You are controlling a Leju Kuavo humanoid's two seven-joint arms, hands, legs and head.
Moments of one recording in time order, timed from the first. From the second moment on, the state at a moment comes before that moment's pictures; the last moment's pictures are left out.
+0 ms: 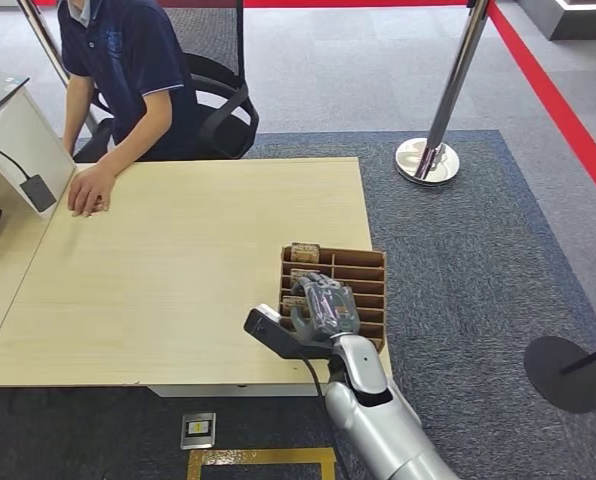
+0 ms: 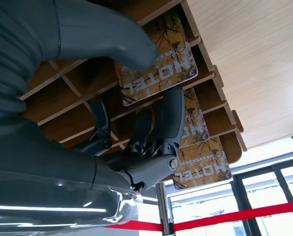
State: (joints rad) left arm -0.10 -0.17 1.16 -0.19 -1.22 0.06 -0.03; right arm -0.36 0.21 0.46 -0.65 1.19 -0.31 0.04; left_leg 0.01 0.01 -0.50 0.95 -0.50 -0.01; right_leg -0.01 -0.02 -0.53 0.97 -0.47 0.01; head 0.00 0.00
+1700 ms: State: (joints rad) left arm -0.10 -0.17 1.17 -0.19 -1.21 0.04 -0.06; right arm -0.34 0.07 0.55 -1.34 1.10 -0.10 -0.06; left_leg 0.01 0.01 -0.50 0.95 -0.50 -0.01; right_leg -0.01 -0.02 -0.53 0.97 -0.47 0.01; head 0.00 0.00
